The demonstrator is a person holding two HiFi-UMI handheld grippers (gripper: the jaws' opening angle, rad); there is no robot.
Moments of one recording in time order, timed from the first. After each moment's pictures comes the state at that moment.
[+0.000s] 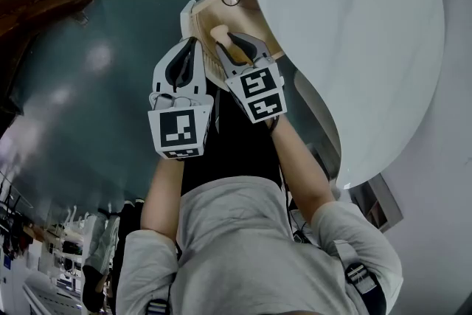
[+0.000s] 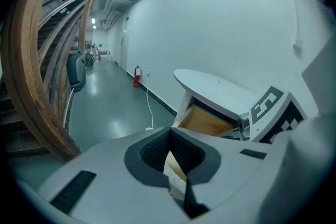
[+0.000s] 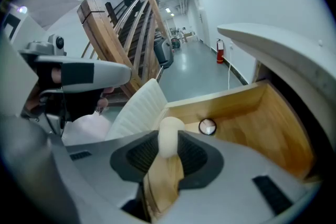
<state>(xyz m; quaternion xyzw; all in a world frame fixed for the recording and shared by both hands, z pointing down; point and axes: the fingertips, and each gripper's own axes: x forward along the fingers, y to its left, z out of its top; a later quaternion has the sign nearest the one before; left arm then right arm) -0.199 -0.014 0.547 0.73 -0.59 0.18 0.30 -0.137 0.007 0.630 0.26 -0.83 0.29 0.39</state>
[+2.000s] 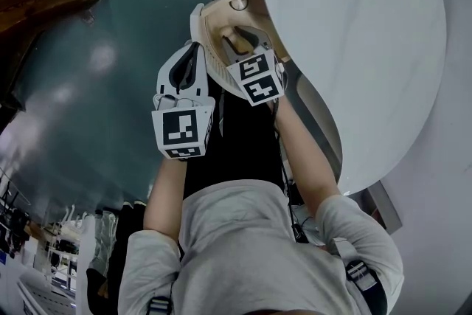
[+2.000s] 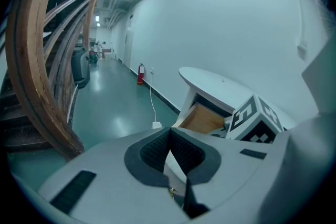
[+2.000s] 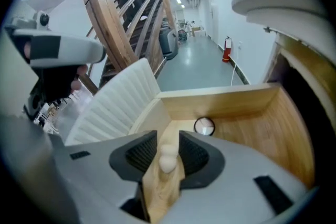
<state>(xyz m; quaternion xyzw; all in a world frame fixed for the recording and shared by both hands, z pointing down) -0.211 -0.005 0.555 0.71 -0.60 0.19 0.31 -0.138 -0.006 0.671 0.23 -0.83 0.25 0.45</state>
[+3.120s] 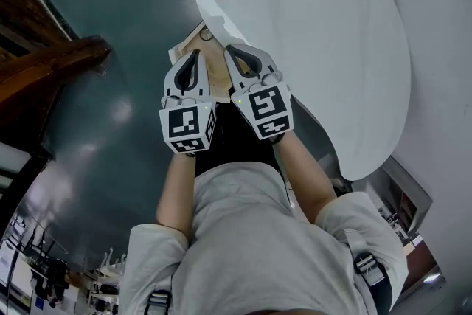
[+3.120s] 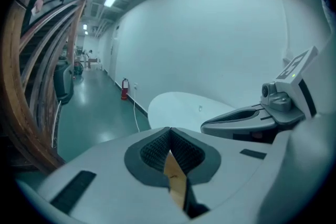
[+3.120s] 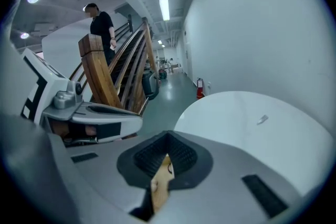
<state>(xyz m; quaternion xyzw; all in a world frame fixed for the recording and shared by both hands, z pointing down) -0.136 -0.062 0.421 0.77 -0.56 0.15 0.27 -0.075 -0.063 0.423 0.39 -0.85 0.20 0.28</state>
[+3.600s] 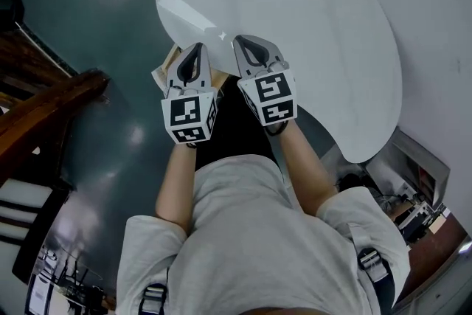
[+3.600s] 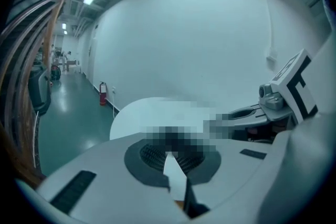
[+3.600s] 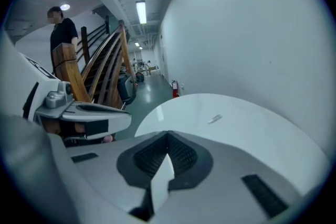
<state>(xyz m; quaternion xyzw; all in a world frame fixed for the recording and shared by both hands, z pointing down) -0.039 -0.099 0.385 0.83 -0.48 0.15 0.24 0.039 -0.093 0.389 0.50 -0.79 0.22 0.27</state>
